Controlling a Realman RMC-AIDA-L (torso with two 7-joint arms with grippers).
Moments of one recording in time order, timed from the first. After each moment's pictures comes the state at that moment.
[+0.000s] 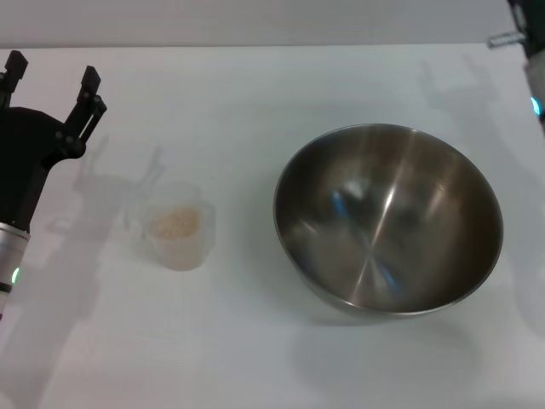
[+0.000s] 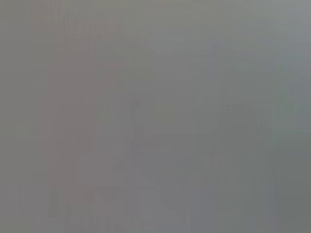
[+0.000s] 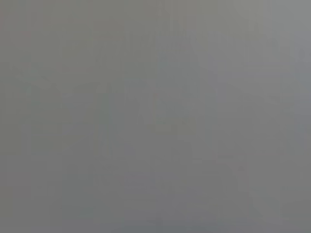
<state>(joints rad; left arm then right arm) -0.32 -2.08 -0.69 -0.29 2.29 1.45 -0.01 0.40 2.09 -1.96 -0.67 0.58 -1.06 -0.25</state>
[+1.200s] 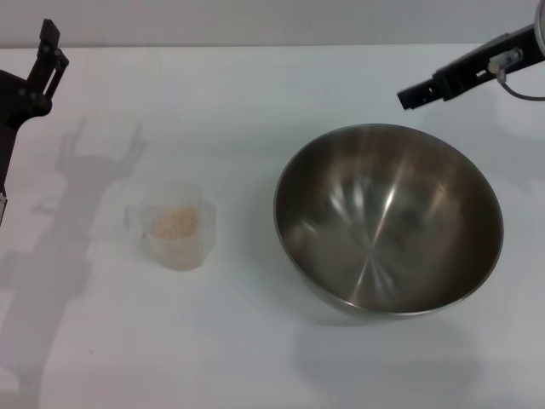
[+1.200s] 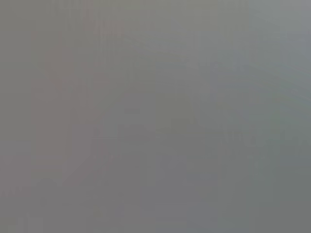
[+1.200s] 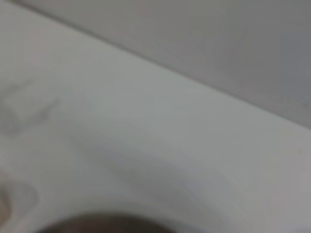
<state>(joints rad) -0.37 -2.07 -0.81 -0.29 2.29 1.46 -0.01 0.63 2.06 -1.20 -1.51 0.56 1.55 -0.46</state>
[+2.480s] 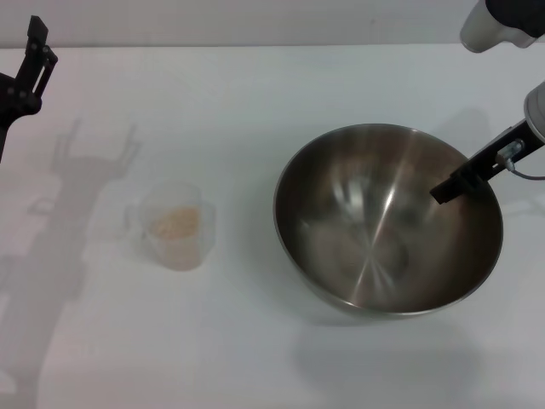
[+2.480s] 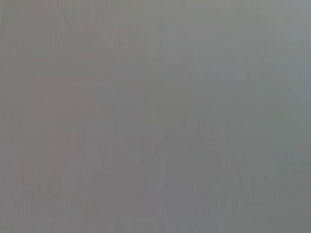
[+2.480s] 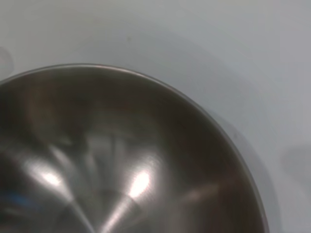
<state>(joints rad) -0.36 -2.07 -0.83 -0.29 2.29 1.48 -0.01 0.67 2.06 -1.22 -1.23 0.43 1.57 -0.60</state>
